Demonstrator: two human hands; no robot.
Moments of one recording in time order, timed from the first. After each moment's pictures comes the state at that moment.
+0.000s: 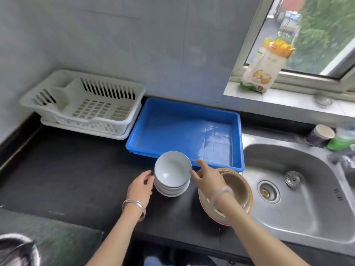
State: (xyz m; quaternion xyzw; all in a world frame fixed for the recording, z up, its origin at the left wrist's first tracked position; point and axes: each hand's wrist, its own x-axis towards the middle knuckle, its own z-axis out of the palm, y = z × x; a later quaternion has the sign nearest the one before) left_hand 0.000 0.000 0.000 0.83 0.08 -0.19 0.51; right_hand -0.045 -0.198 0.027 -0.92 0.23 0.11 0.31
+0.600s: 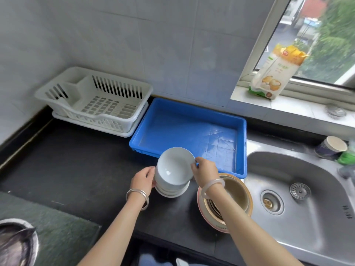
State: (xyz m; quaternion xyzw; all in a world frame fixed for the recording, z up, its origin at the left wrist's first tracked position) left_hand 0.011 -0.016 -0.002 0.82 0.12 -0.19 0.53; right_hand -0.014 -0.199 0.031 -0.91 0.24 0.08 0.32
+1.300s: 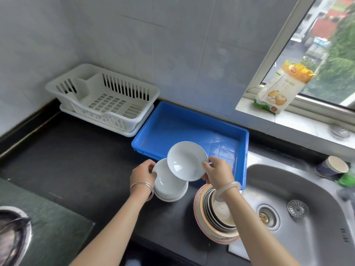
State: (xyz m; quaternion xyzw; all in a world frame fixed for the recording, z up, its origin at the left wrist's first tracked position) left_hand 0.020 -0.030 0.013 0.90 0.10 -0.10 0.42; right_hand -0.018 -0.230 0.062 -0.85 0.25 0.03 0.46
